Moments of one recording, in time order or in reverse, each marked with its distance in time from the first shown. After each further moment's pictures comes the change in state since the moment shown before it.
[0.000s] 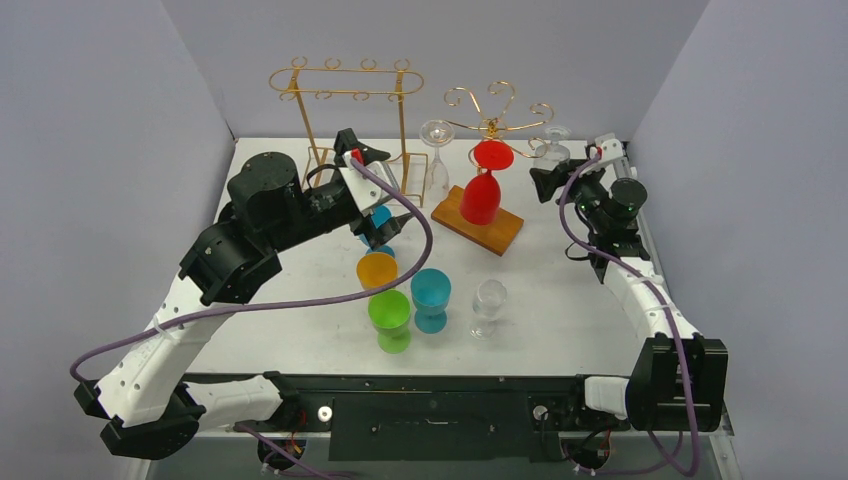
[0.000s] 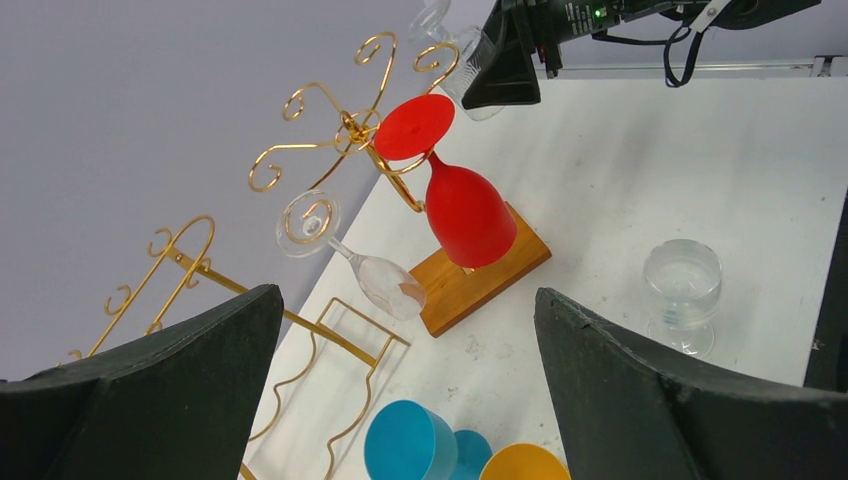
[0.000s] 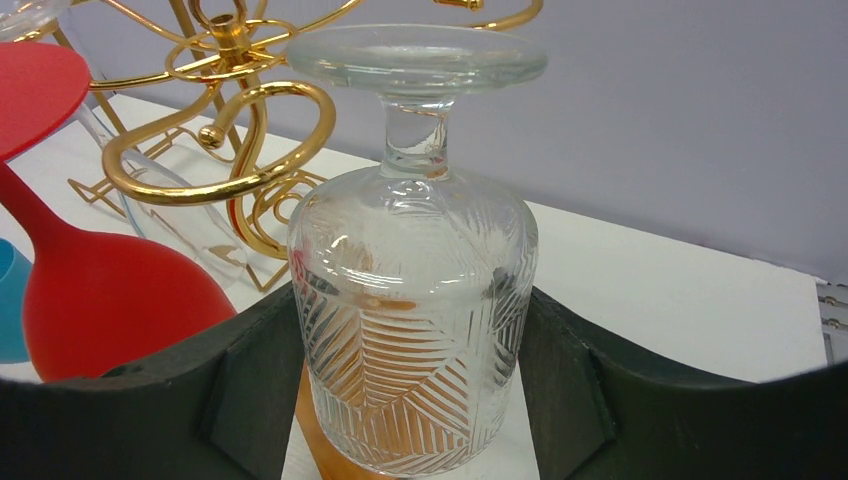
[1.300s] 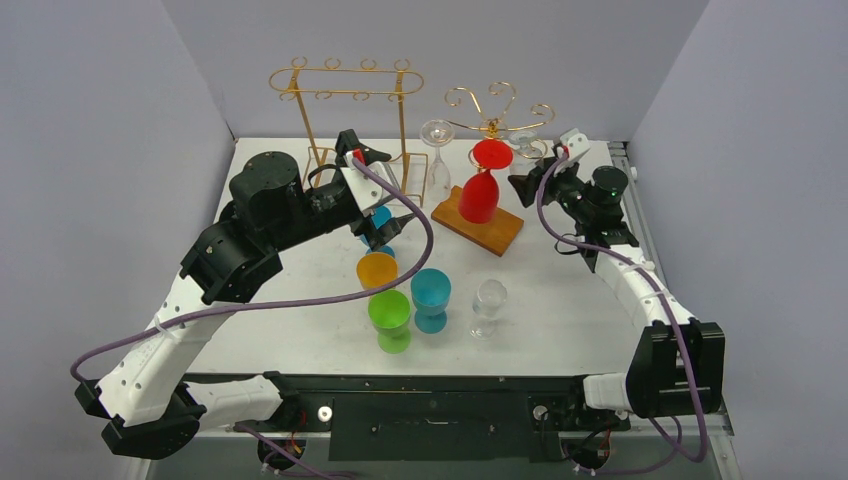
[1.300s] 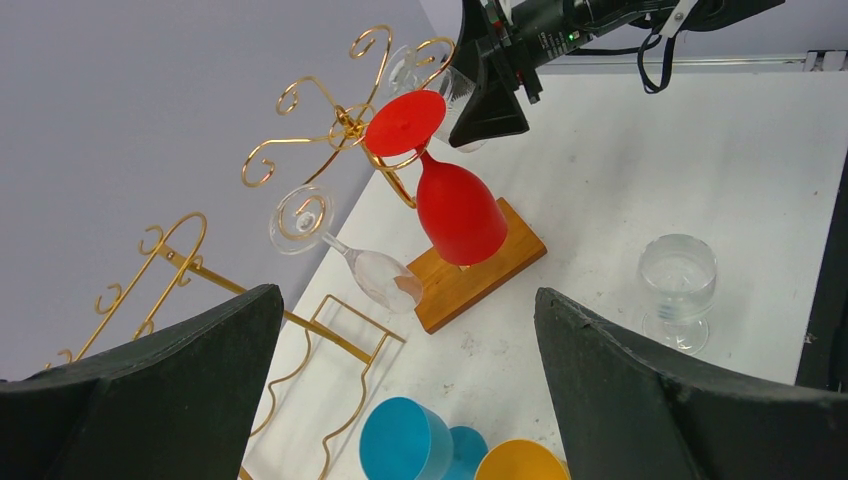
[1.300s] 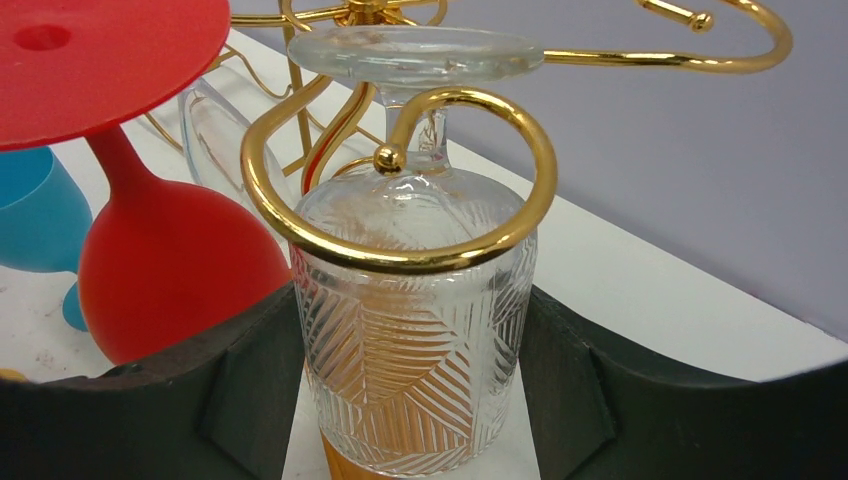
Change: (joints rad) left arm 0.007 0.004 0.000 -0.018 0.014 -0.002; right arm 0.079 0.069 0.101 -0.124 -0.087 -0.173
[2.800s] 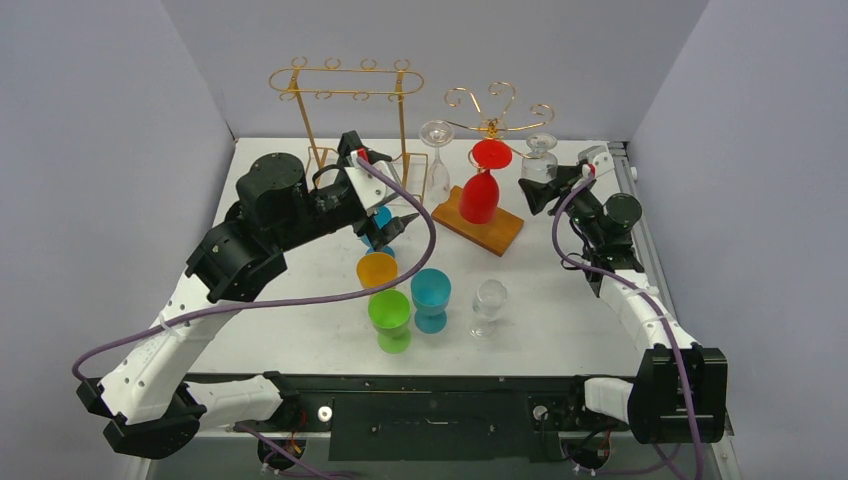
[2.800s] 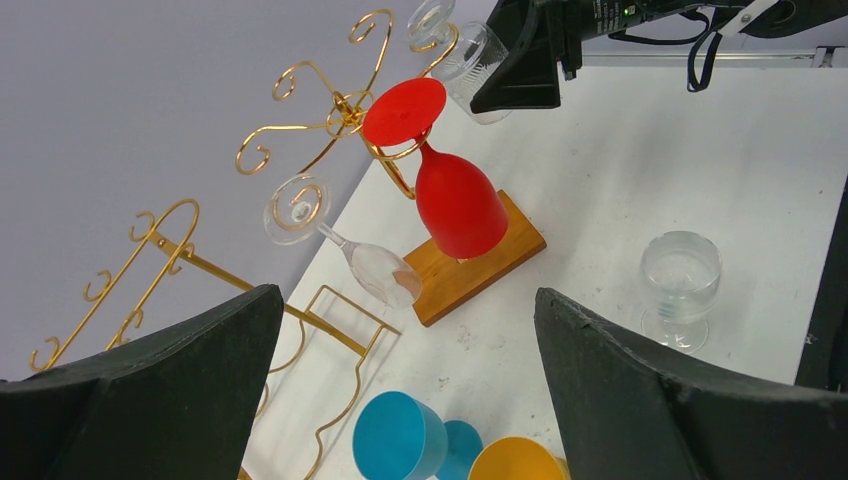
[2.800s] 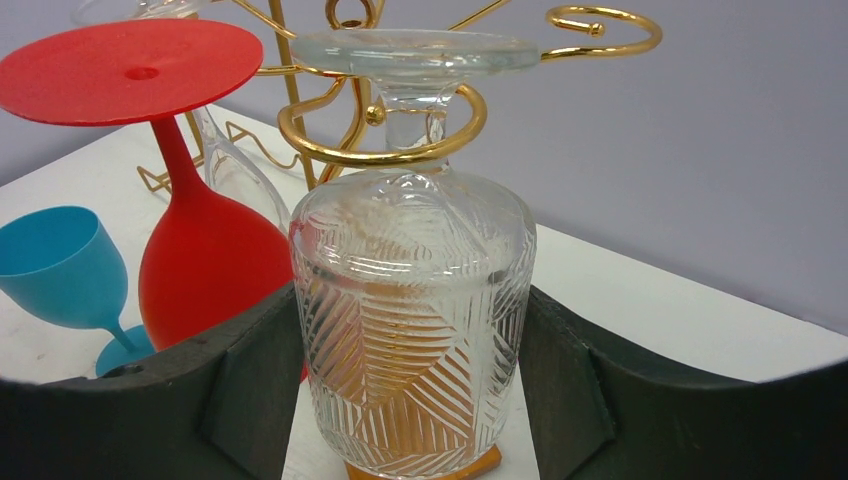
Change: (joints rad) left arm 0.000 0.001 -0.021 0.012 -0.019 -0.014; right arm -0.048 -0.123 -0.199 0.265 0.002 0.172
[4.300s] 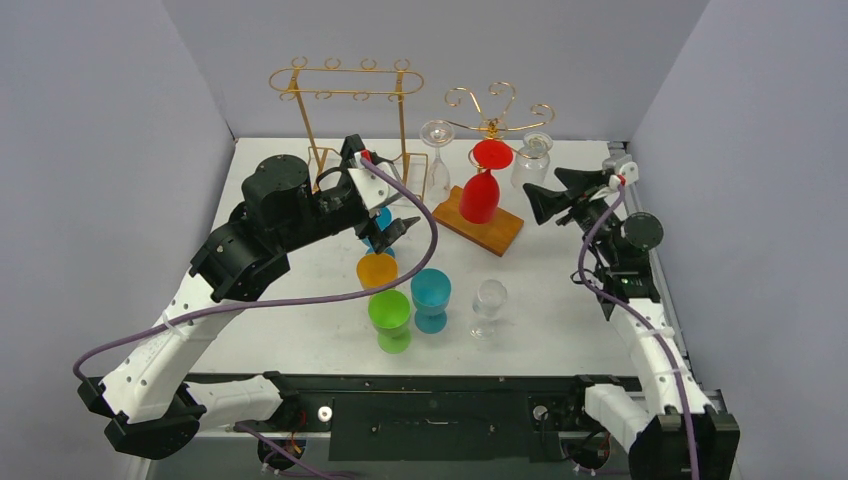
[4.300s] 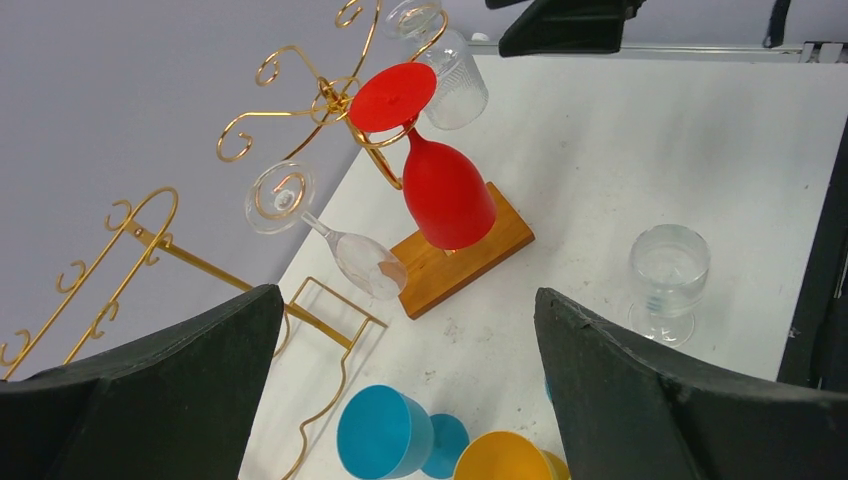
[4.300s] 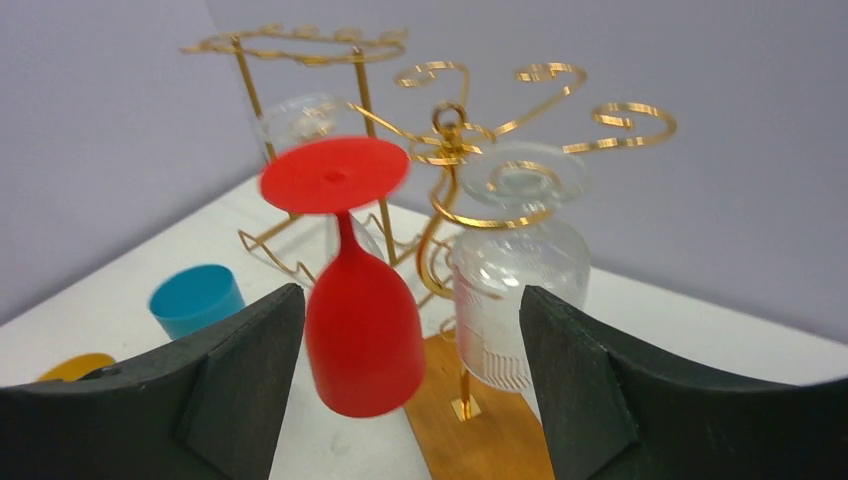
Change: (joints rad) left arm 0.000 -0.002 -0.030 0.003 0.001 -0.018; right arm -0.004 -0.192 -0.039 -0.064 -0.008 0.169
